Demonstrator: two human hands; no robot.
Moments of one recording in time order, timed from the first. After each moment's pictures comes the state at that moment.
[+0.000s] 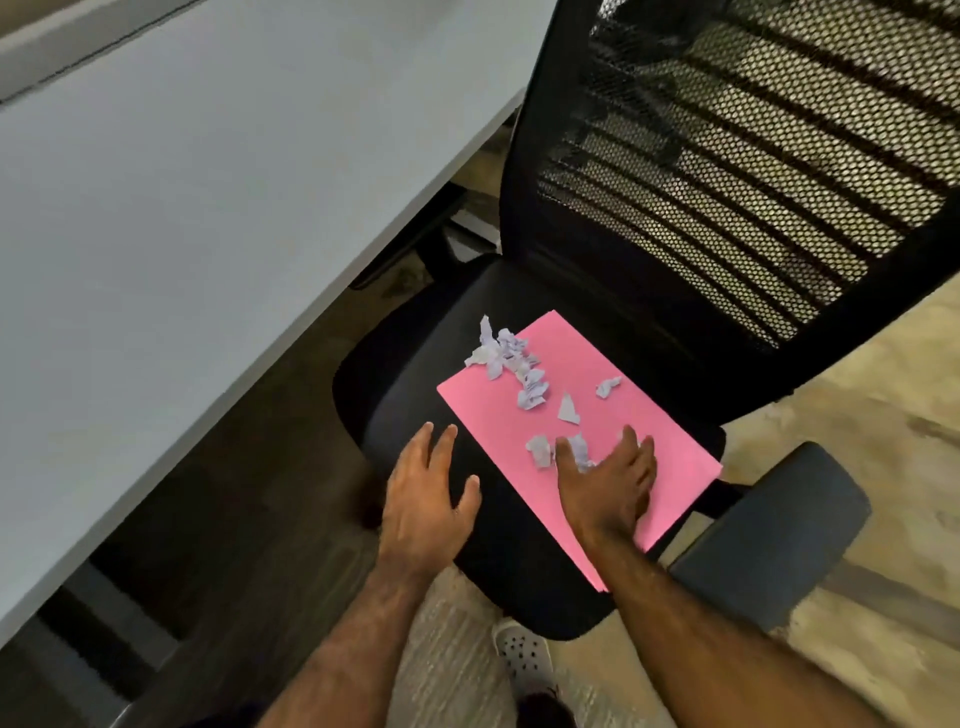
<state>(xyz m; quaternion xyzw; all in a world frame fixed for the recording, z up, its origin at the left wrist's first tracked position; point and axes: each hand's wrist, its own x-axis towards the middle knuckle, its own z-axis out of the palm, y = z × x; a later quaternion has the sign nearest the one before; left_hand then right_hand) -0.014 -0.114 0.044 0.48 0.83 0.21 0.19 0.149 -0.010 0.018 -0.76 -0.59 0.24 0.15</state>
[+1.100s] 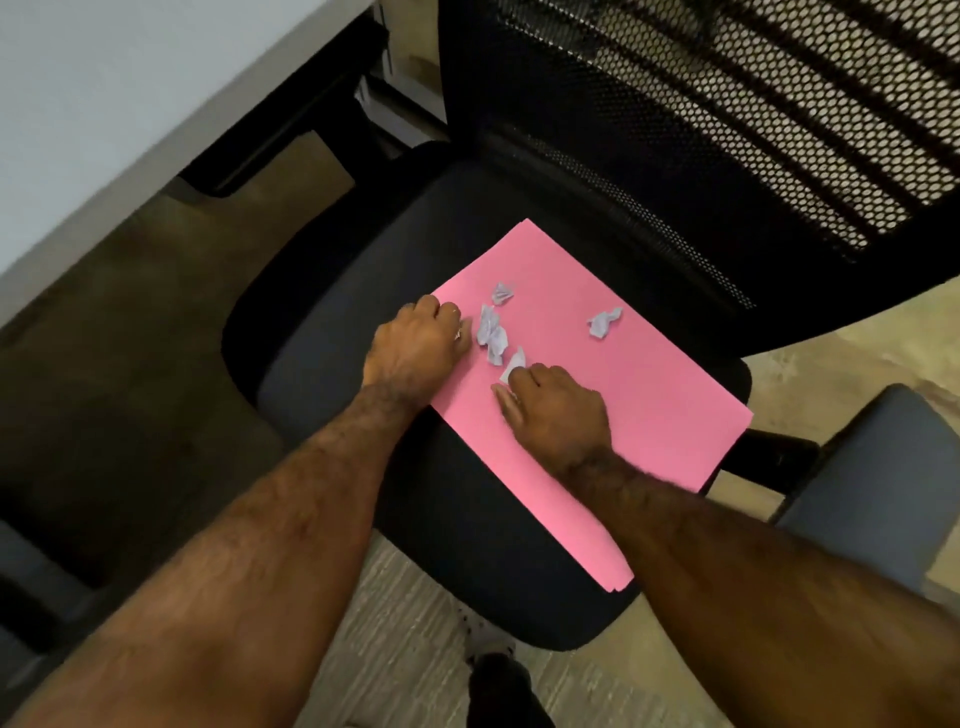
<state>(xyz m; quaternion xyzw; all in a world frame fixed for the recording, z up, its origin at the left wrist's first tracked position) -0.040 0.041 -0.048 0.60 0.79 0.12 0.07 0.142 0.063 -0.047 -0.41 -0.91 0.09 0.02</state>
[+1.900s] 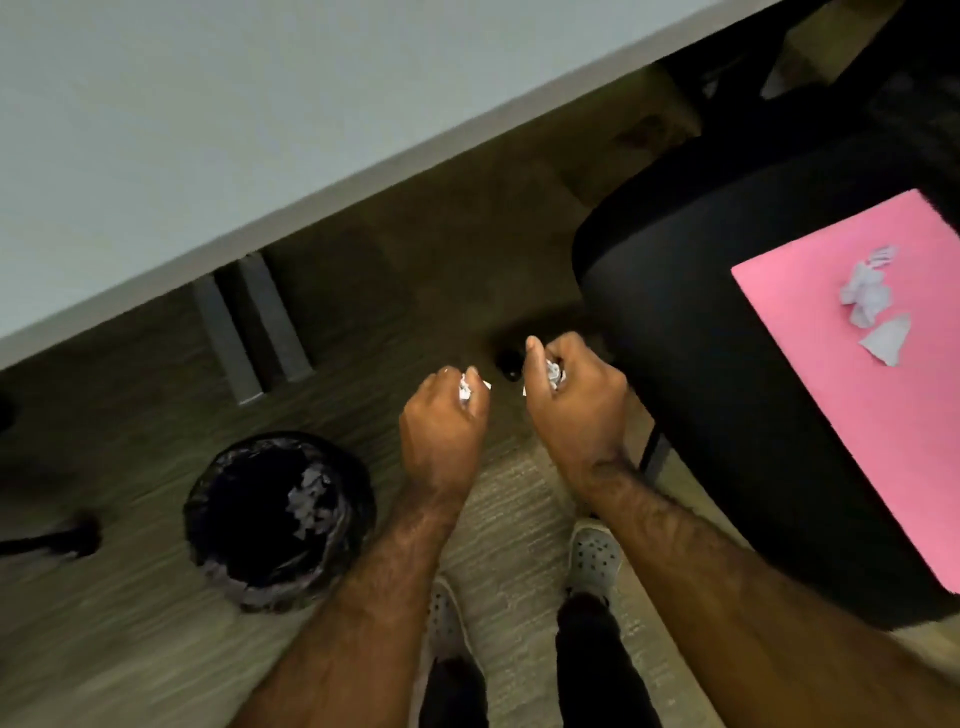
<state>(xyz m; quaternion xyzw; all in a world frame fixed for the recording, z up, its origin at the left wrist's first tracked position) -0.080 -0.305 -0.031 0.17 0.92 0.35 0.01 -0.026 -0.194 -0.016 -0.35 -0.84 0.37 0.21</state>
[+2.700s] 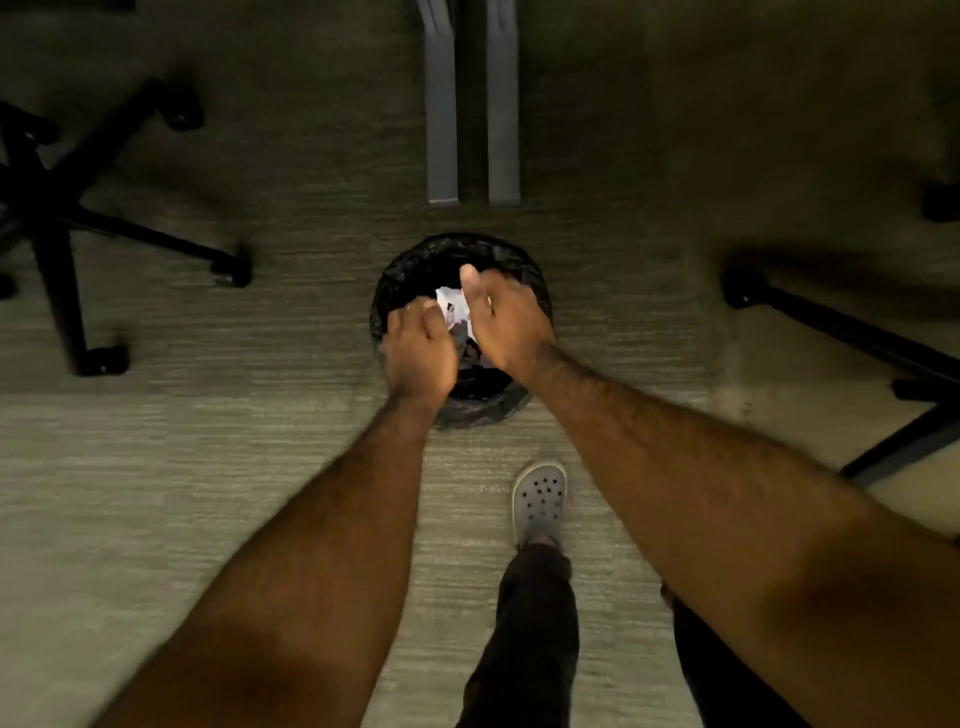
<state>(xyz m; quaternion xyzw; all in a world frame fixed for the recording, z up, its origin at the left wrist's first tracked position) -0.107 -0.659 -0.185 -0.20 0.92 0.33 0.09 -0.122 -0.541 -0.174 -0.08 -0.87 0.45 -0.17</state>
